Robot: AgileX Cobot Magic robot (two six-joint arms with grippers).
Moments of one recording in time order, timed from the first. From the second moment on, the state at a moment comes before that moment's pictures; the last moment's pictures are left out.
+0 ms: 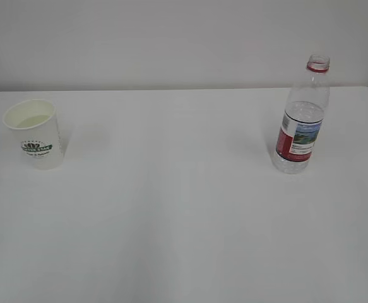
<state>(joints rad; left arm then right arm) -0.11 0.20 -0.53 -0.08 1.11 -0.02 0.06 0.11 -0.52 -0.10 1.19 -0.09</state>
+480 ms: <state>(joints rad) -0.11 0.20 -0.53 -0.08 1.09 -0.02 0.06 0.11 -0.49 -0.10 1.14 -0.09</state>
